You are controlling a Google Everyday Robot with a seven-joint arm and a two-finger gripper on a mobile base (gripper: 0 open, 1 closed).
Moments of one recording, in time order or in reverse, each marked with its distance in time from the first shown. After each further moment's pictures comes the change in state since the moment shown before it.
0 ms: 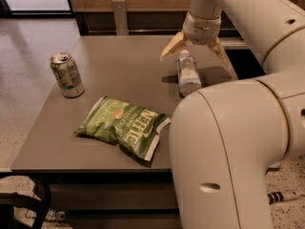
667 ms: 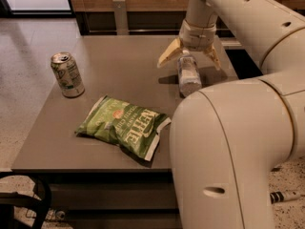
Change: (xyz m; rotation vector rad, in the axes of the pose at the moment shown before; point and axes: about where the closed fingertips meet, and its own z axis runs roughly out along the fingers) arm -0.002 0.010 0.020 -0.010 0.001 -0.070
